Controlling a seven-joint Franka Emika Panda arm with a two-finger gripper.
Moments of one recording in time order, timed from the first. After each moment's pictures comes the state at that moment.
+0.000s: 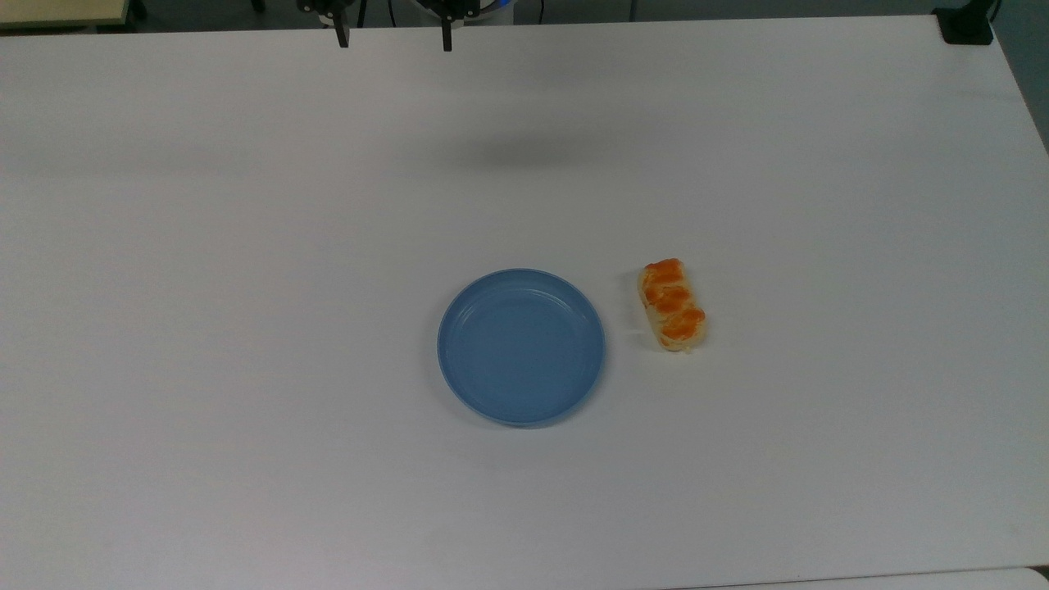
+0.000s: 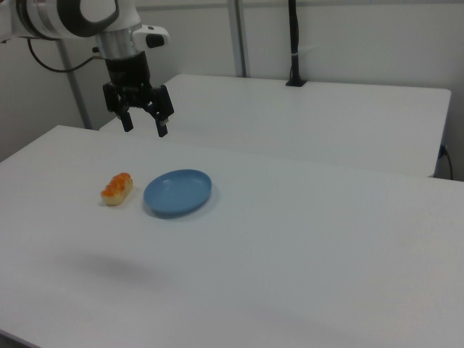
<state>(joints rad) 0.02 0.05 -0.01 -1.54 -0.04 1.58 -0.02</state>
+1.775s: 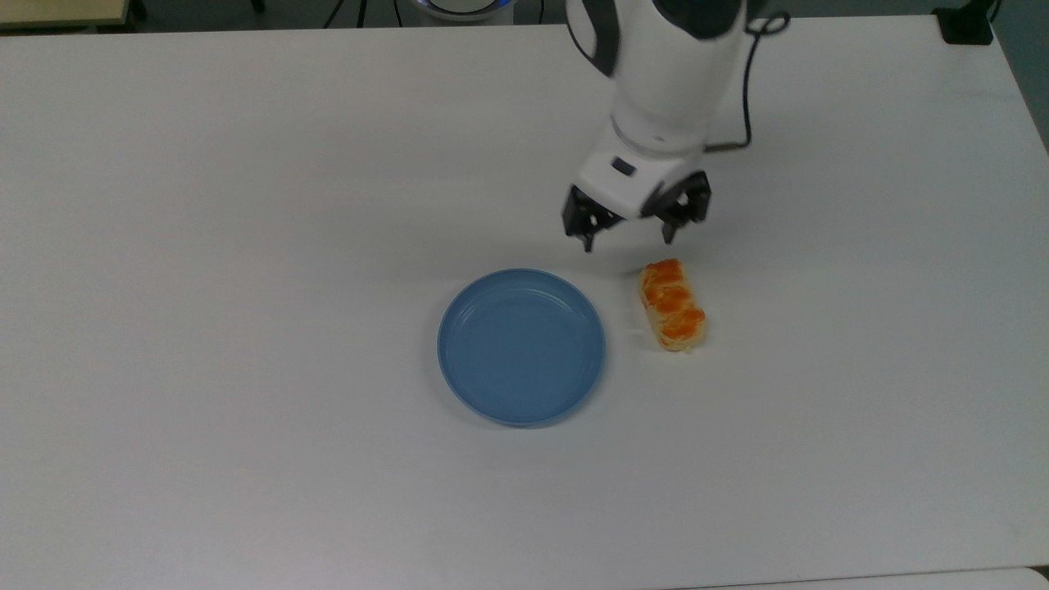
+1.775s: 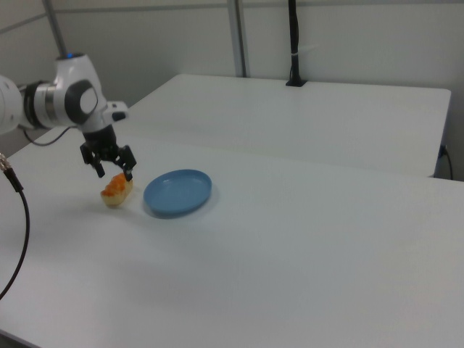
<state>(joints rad) 0.36 0.46 0.02 -1.56 -0.05 2.07 0.24</state>
